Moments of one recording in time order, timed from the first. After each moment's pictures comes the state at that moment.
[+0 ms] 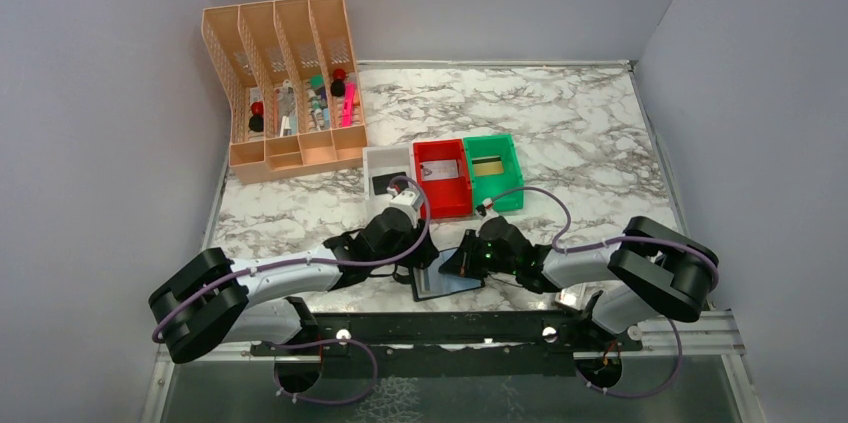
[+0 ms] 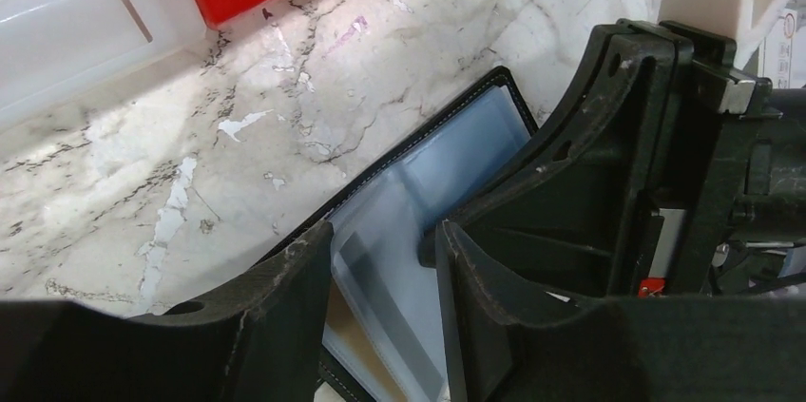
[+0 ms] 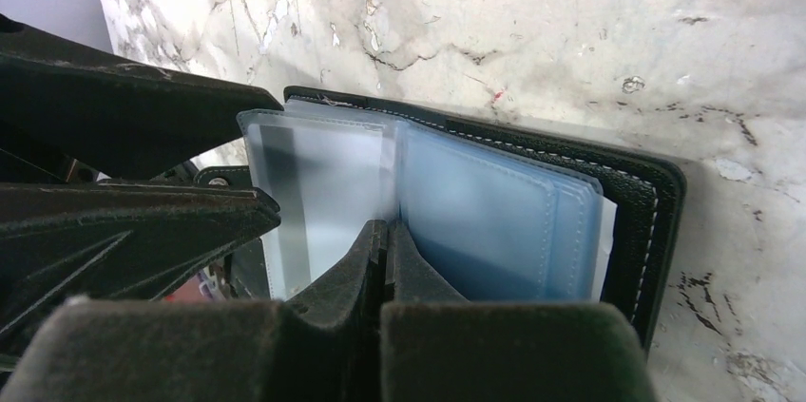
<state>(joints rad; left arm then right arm) -0.96 1.21 0.43 0.13 -0.05 -0.69 0.95 1.49 0.34 0.51 -0.10 1.05</state>
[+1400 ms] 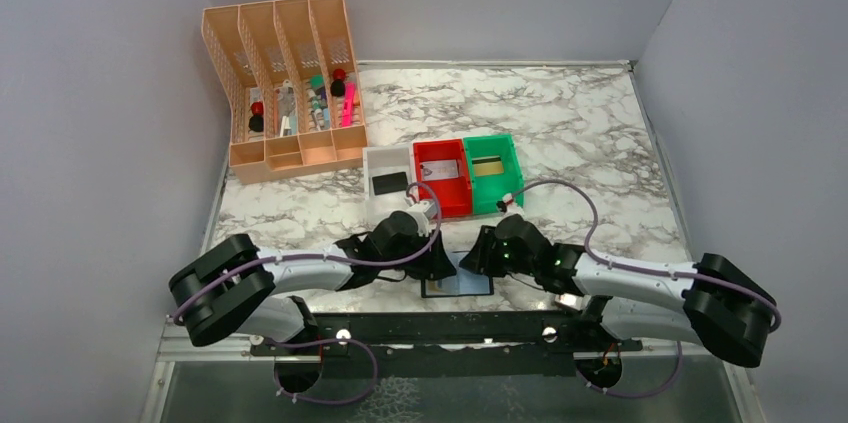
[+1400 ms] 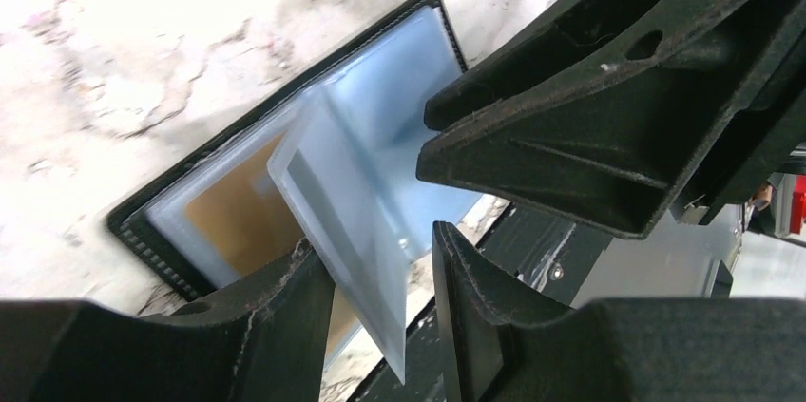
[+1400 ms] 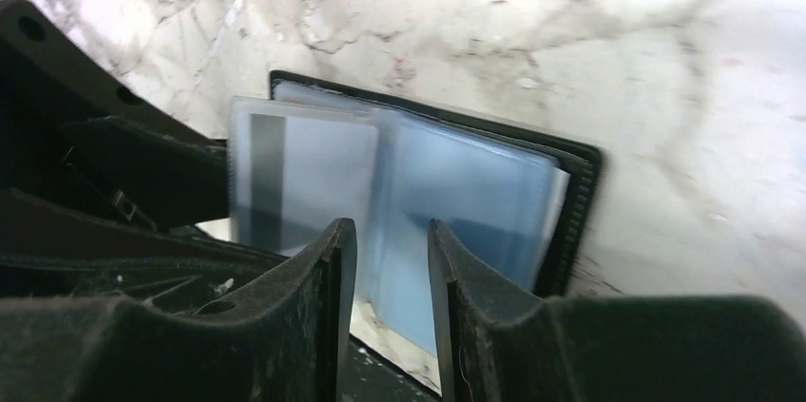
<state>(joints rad) -0.97 1.32 0.40 0.31 0.21 -0.79 0.95 1.16 0.36 0.09 0.02 0.95</state>
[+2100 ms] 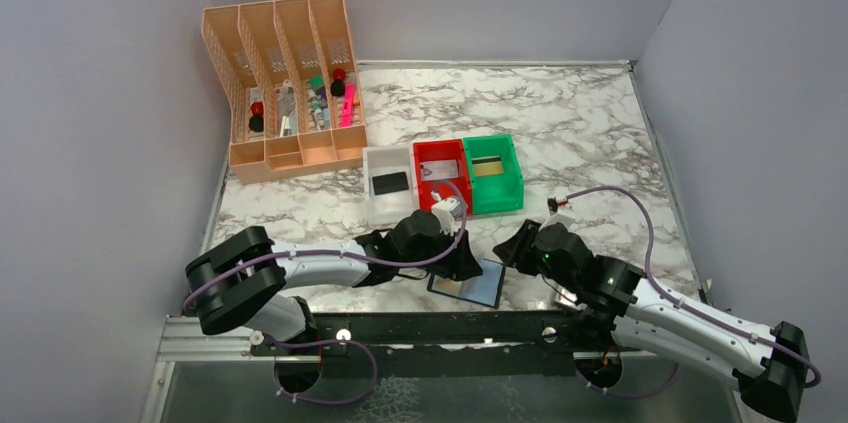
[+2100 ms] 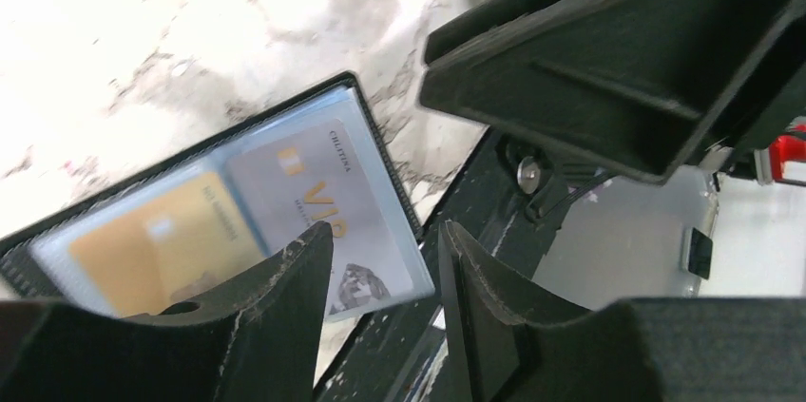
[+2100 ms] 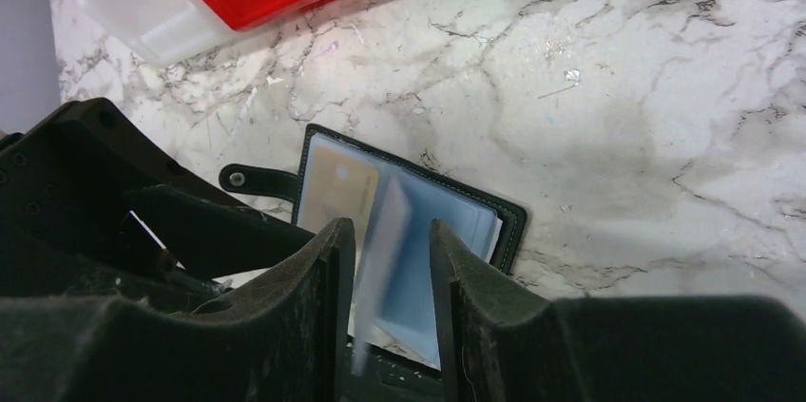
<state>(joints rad) -1.09 1.42 0.56 0.35 0.20 -0.76 0.95 0.62 0.36 -0.38 0.32 1.02</state>
